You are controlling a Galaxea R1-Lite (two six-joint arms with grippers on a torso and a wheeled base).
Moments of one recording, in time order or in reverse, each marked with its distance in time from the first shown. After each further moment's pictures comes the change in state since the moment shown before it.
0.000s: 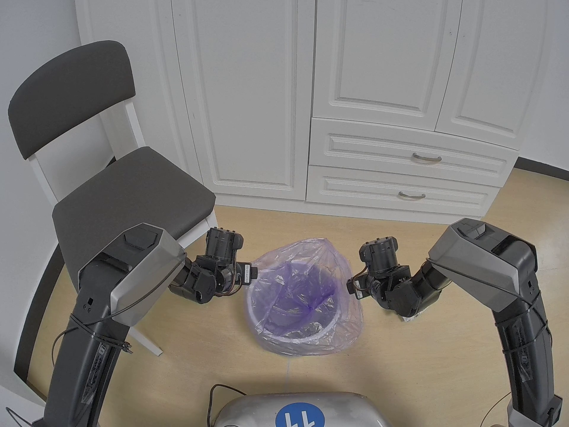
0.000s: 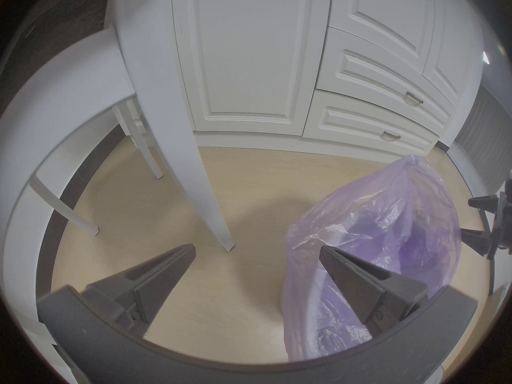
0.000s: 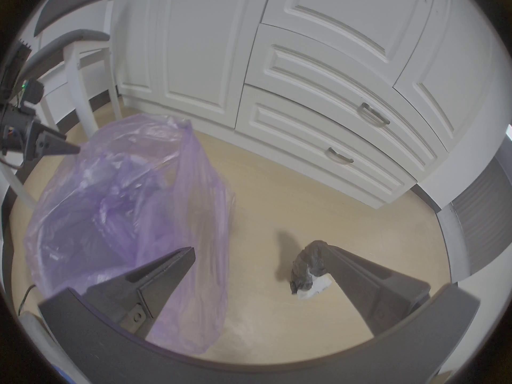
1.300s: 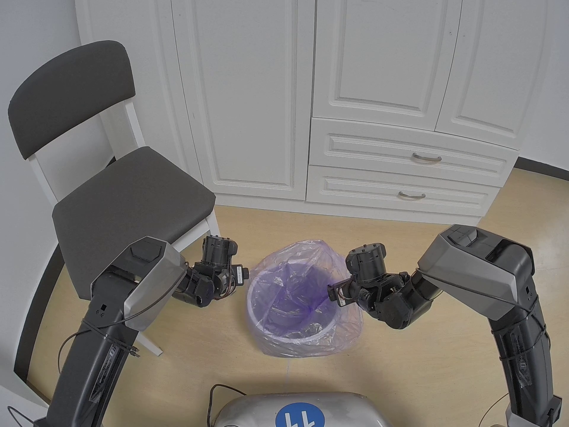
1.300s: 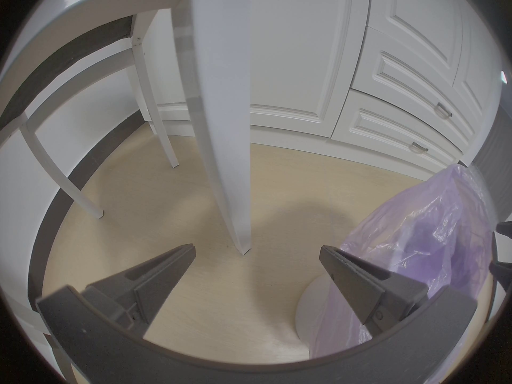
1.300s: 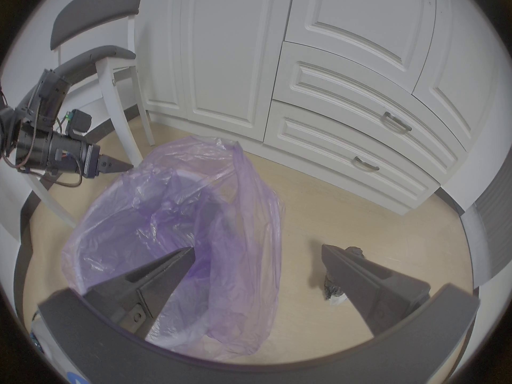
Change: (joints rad) left arm 0.044 0.131 -0.137 -0.003 0.057 -0.074; right arm 0.081 -0.010 0.046 -0.083 0.082 0.036
